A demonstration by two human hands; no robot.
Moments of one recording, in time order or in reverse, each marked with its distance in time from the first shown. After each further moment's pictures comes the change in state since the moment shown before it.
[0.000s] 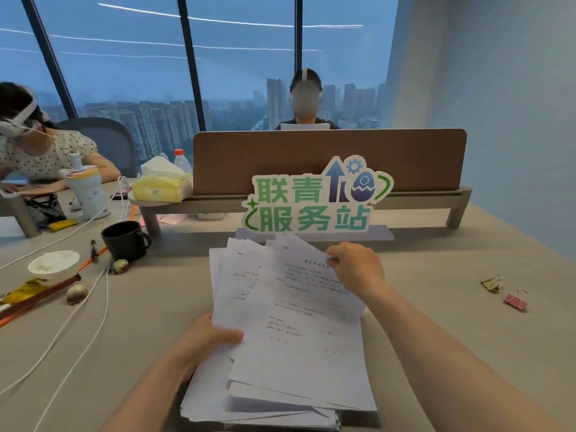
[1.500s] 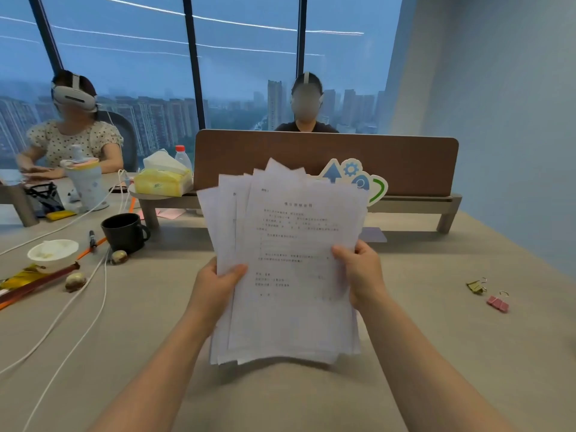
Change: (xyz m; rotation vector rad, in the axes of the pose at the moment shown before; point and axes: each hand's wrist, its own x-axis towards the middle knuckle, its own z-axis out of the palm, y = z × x) left_hand -0.007 0.058 0.044 -0.121 0.366 0.402; right_hand -0.036 -0.023 -0.022 1.447 0.174 0.525
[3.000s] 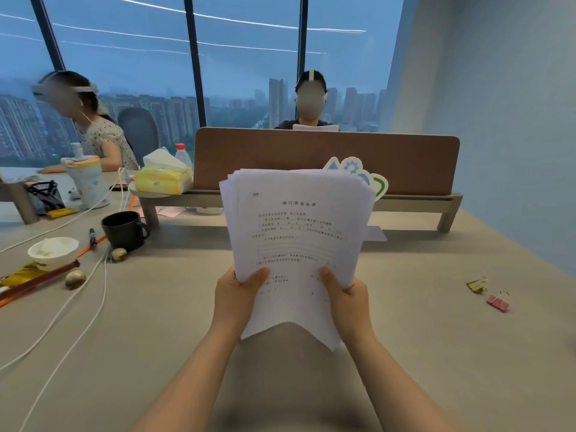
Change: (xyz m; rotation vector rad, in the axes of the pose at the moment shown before) left_hand -0.012 -0.020 0.036 0.088 0.057 0.122; right_hand -0.048 0.039 -0.004 -0.094 -0.080 -0.173
